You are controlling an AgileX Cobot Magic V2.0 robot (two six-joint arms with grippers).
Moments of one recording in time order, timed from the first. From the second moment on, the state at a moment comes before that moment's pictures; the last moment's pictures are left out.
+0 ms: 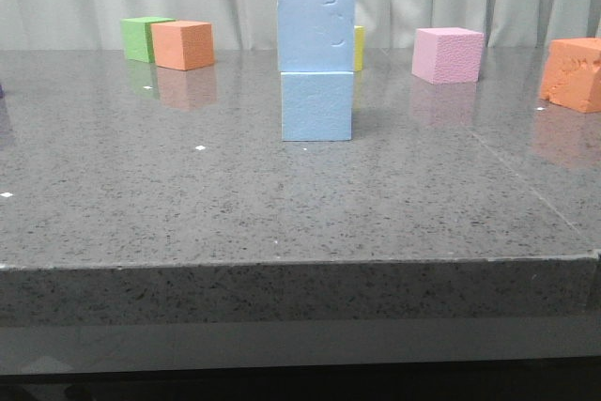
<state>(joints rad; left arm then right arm) 0.00 0.00 0.01 -0.01 0.11 -0.09 -0.02 -0.01 0.02 0.10 0.06 -0.13</state>
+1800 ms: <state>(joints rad) 0.00 0.00 0.01 -0.01 0.11 -0.09 -0.03 -0.01 0.03 0.10 0.03 -0.13</state>
